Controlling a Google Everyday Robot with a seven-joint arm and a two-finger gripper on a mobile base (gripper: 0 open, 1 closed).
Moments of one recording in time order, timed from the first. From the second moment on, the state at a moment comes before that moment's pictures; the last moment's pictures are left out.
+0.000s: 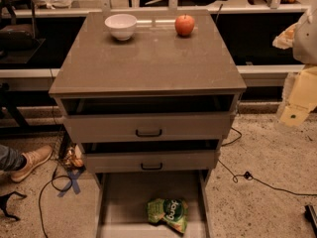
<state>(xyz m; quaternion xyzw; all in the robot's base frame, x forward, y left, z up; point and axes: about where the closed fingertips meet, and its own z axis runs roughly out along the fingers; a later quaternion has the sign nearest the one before) 0.438 -0.217 0.977 -0.60 0.78 -0.04 0.16</state>
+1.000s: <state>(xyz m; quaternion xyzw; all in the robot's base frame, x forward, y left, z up) 0.435 -0.211 0.920 -0.58 0.79 0.03 0.17</state>
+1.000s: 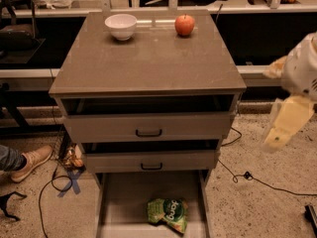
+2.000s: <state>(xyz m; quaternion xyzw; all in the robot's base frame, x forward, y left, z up) 0.408 -0.171 0.824 -0.55 0.80 0.14 0.17</state>
